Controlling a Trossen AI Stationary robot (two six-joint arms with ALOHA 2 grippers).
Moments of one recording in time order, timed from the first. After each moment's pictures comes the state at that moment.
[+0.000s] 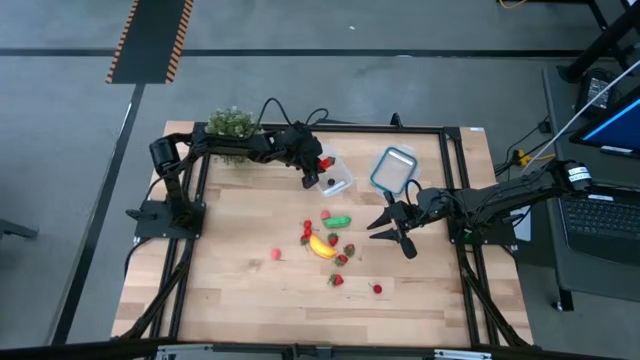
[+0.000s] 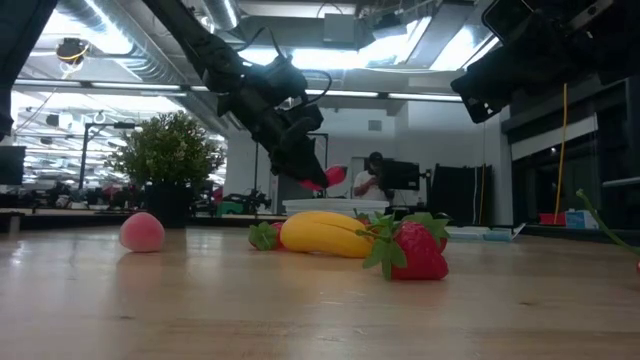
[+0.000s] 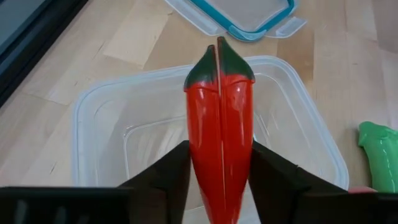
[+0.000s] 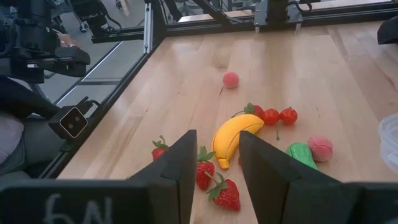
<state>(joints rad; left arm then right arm) 0.48 1.81 1.09 -0.04 0.22 0.05 0.14 1.01 0.37 0.33 -0.15 0.13</state>
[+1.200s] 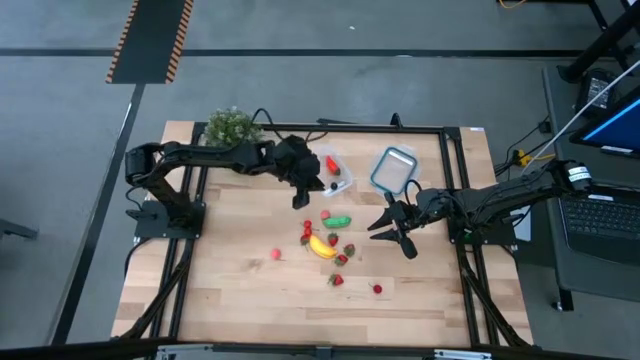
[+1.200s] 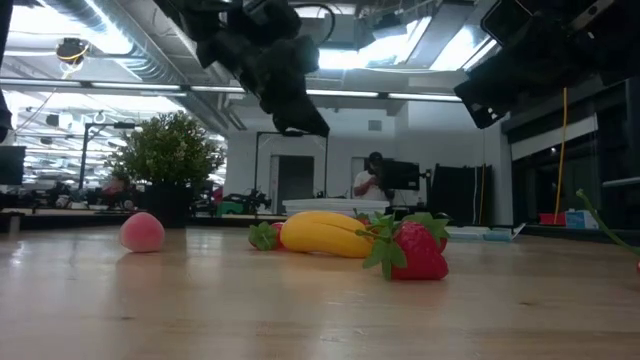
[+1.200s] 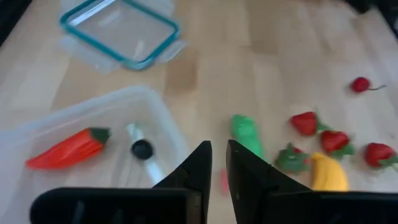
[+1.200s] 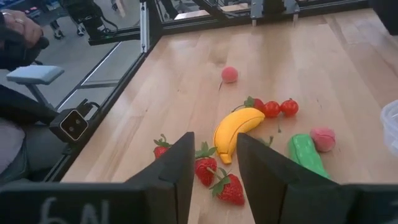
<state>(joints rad) 0.28 1.60 1.06 -0.17 0.28 0.09 0.14 1.01 0.37 0.31 -0.15 0.18</state>
